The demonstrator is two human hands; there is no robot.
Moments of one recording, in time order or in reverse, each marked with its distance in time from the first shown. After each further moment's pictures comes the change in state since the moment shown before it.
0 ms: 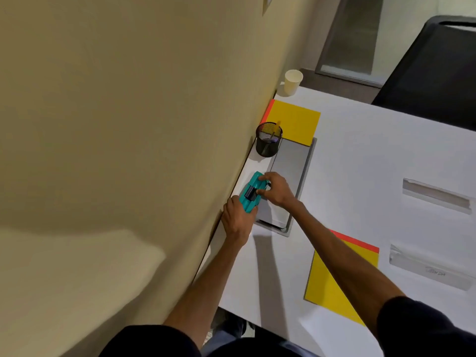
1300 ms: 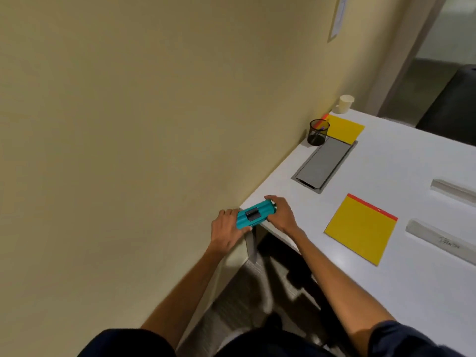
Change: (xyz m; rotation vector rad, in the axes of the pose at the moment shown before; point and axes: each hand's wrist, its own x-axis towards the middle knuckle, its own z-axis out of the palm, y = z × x) left_hand -0.321 -0.139 -0.143 0.219 0.109 0.079; right_hand -0.329 -0.050 0.125 0.131 -0.060 -0.284
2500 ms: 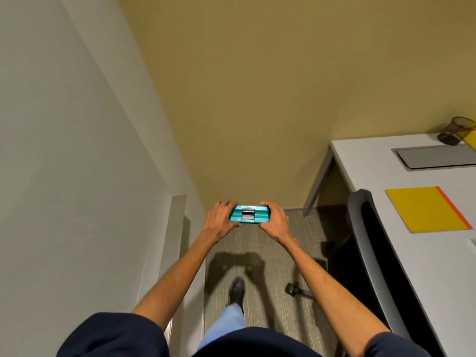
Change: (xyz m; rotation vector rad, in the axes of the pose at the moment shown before) left_hand -0.519 0.101 0.013 0.027 0.103 -0.628; right_hand -0.418 0.057 0.060 -0.145 -0.564 -0.465
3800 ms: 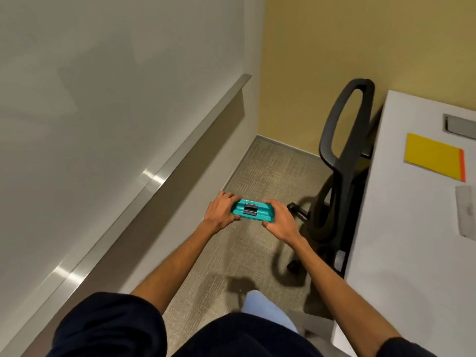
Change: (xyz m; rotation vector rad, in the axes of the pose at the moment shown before) left_hand -0.527 0.296 0.136 -0.107 0.093 -0.434; right_hand -0.494 0.164 -0.110 -0.230 -0.517 -0.467
